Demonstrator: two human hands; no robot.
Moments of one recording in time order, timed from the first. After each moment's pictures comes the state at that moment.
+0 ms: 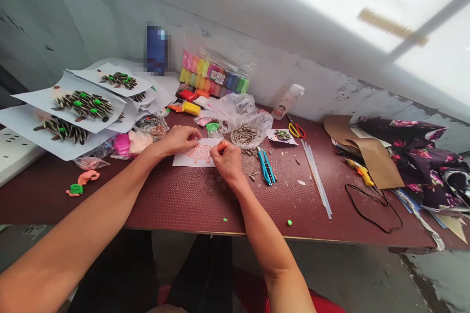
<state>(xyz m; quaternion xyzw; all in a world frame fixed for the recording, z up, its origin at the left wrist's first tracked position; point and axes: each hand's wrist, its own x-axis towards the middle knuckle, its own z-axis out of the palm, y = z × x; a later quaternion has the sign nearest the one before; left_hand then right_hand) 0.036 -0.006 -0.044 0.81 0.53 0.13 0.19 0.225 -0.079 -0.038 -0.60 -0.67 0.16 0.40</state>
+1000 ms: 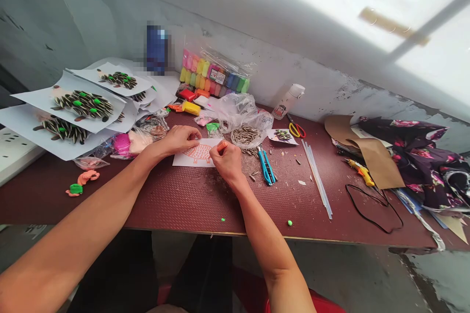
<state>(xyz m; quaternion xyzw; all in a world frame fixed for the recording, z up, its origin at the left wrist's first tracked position) 0.036 -0.005 -0.046 0.82 0.53 0.13 0.19 0.223 -0.082 -0.036 -0.60 -0.67 0.19 0.39</state>
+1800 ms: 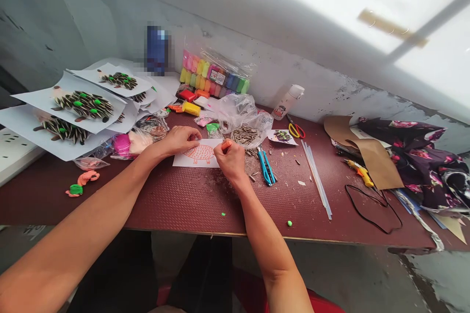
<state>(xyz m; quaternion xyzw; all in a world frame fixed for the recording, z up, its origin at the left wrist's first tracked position) 0.035 -0.006 -0.046 0.82 0.52 0.13 0.19 0.231 -0.078 -0.035 -0.61 -0.67 0.14 0.40</state>
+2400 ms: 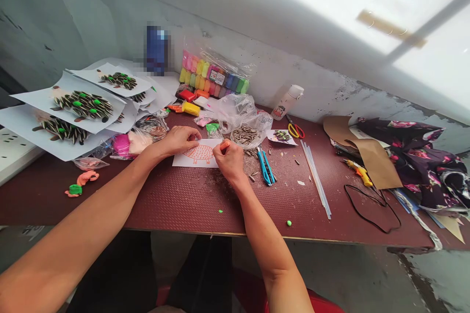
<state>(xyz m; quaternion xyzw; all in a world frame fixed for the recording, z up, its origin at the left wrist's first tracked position) 0.035 -0.005 -0.048 0.82 0.53 0.14 0.20 0.230 -0.077 -0.038 -0.61 -0.67 0.14 0.39</state>
